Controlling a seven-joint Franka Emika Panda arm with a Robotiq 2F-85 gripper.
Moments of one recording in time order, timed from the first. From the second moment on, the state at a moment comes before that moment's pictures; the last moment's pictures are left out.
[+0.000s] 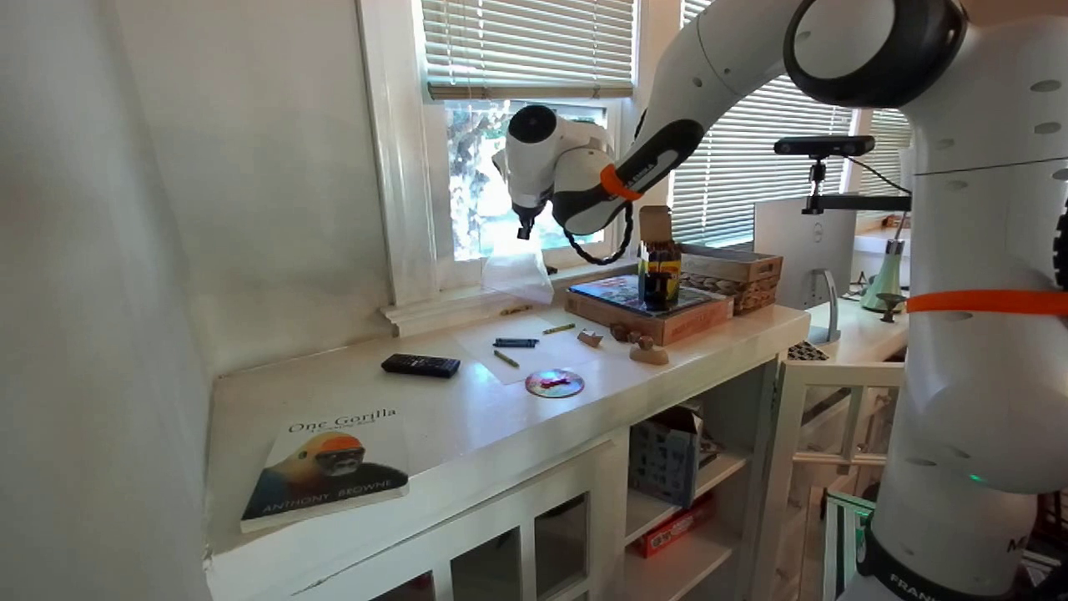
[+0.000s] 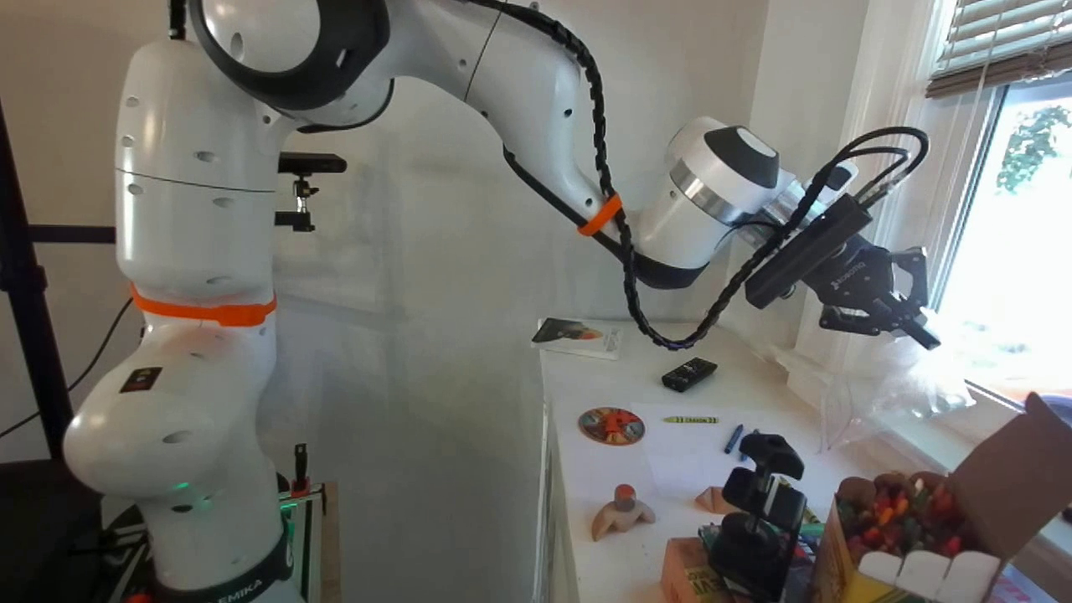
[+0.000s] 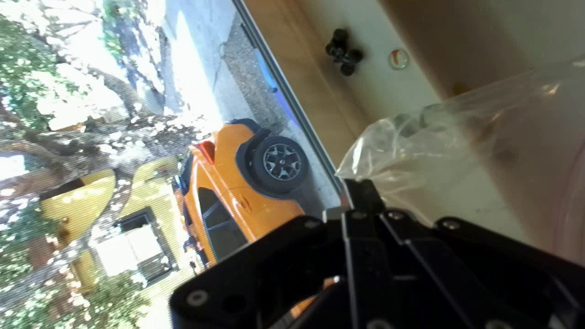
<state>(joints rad) -0.08 0.13 -0.20 -1.87 -1.14 2.59 0.12</state>
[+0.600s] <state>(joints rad) -0.04 0.09 -0.16 -1.90 -1.58 2.39 0.54</state>
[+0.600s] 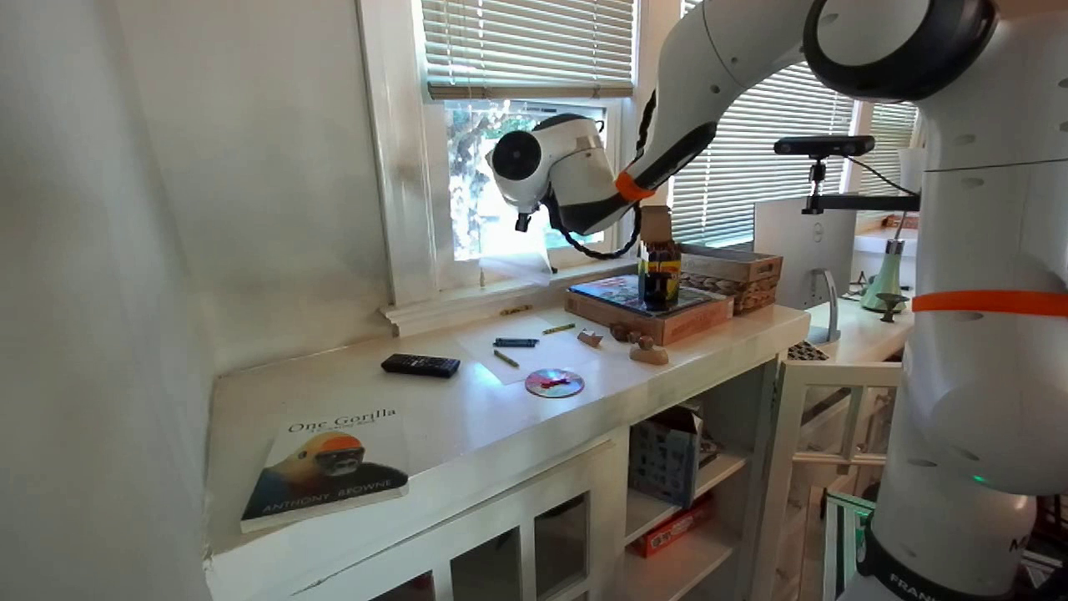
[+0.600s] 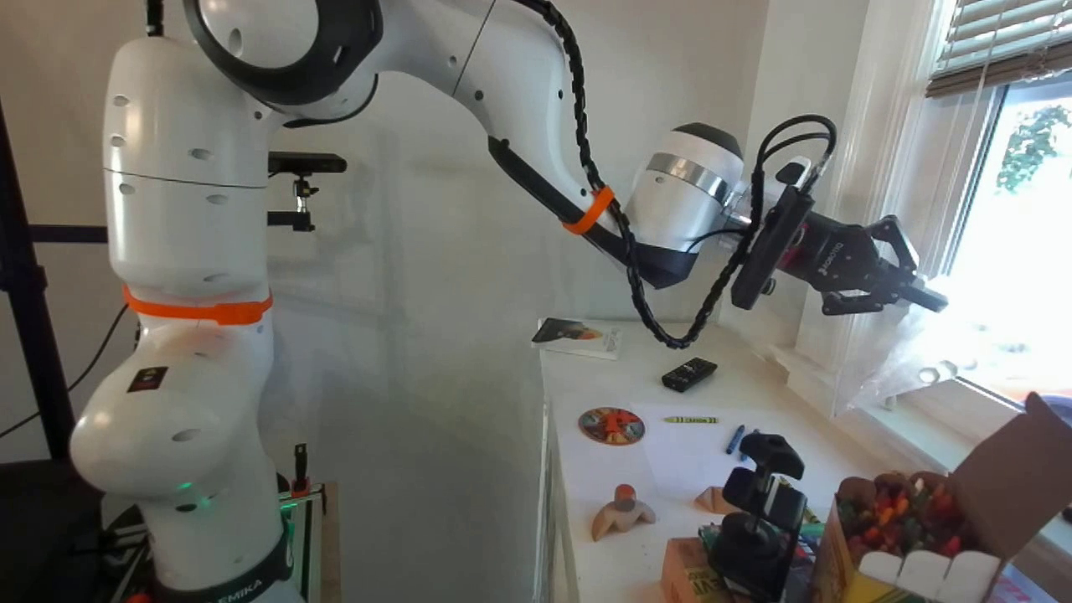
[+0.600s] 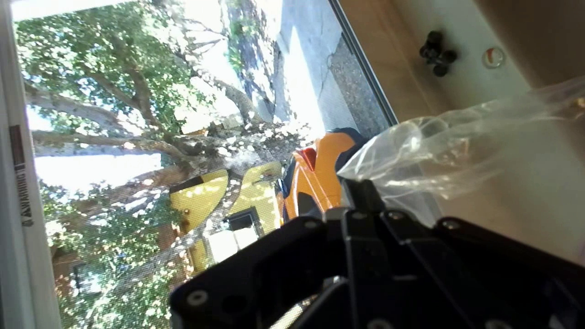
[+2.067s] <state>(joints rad) -0.01 0.12 -0.03 -2.00 -1.94 1.74 0.50</state>
